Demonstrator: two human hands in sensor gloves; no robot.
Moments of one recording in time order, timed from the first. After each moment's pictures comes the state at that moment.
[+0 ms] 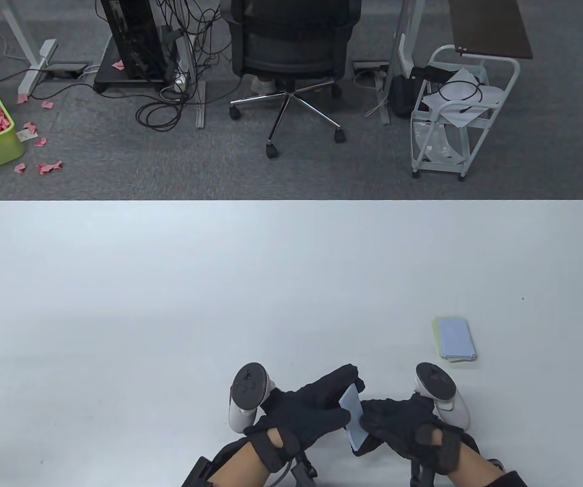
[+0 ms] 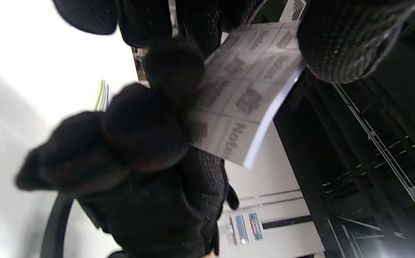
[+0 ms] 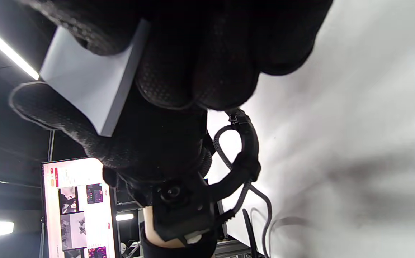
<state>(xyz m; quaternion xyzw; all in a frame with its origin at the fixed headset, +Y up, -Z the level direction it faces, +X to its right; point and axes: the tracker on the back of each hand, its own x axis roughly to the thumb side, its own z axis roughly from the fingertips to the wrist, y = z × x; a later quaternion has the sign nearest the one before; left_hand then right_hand) -0.054 -0.743 -0.241 -0.17 -0.34 0.68 0.63 0.172 -0.774 -0.236 0.23 0.36 0.64 0.64</state>
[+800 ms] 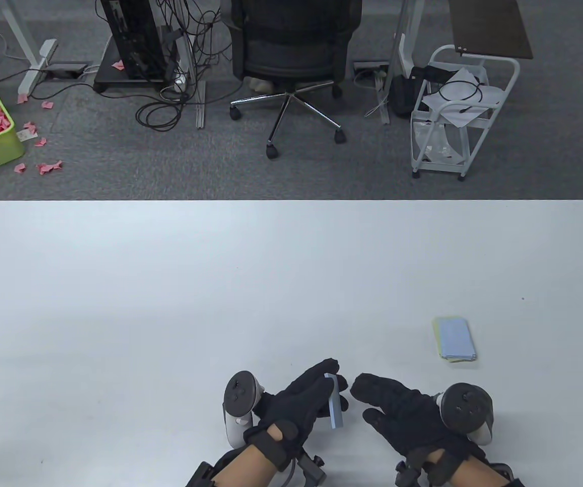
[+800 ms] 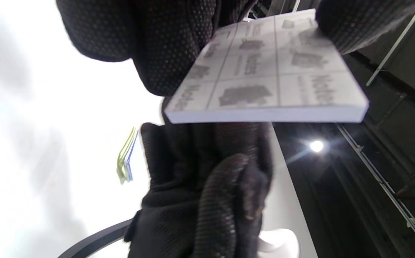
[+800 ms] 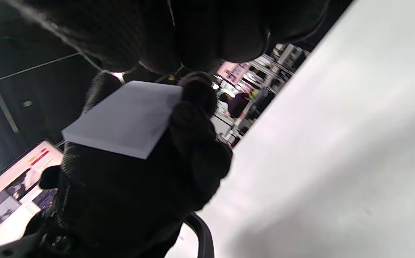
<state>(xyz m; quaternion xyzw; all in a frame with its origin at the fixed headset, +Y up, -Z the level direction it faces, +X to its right) -0.065 -0.770 -0.238 -0.13 -0.19 0.74 0.64 0.190 -0.726 -0.221 0.30 -0.02 0.82 0.48</state>
